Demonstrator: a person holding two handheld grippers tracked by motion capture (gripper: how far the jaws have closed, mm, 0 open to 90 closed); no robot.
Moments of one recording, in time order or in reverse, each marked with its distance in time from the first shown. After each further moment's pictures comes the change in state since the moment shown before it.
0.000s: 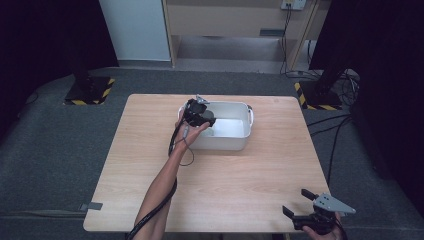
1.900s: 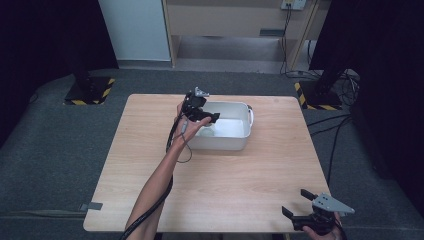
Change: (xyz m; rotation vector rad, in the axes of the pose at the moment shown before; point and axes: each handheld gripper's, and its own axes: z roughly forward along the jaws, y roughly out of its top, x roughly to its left) left arm -0.007 0.028 -0.037 -0.072 -0.032 -0.004; right arm 0.001 0.000 0.001 0.009 0.004 -0.014
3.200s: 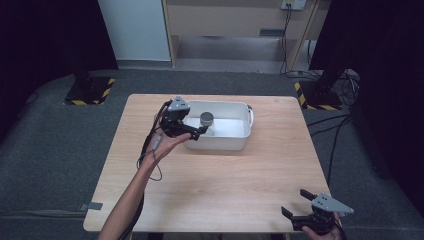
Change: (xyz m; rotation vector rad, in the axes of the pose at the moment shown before) left arm -0.019 -0.035 -0.118 -0.120 -0.130 0.105; right arm 0.001 0.001 0.001 0.007 0.000 -0.001
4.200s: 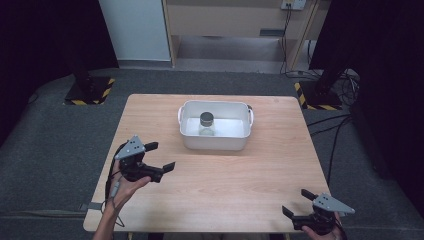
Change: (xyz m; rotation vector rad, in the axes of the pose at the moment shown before) left arm -0.023 -0.107 -0.097 -0.133 -0.040 -0.073; right arm -0.001 -0.001 -0.002 0.000 -0.014 0.011
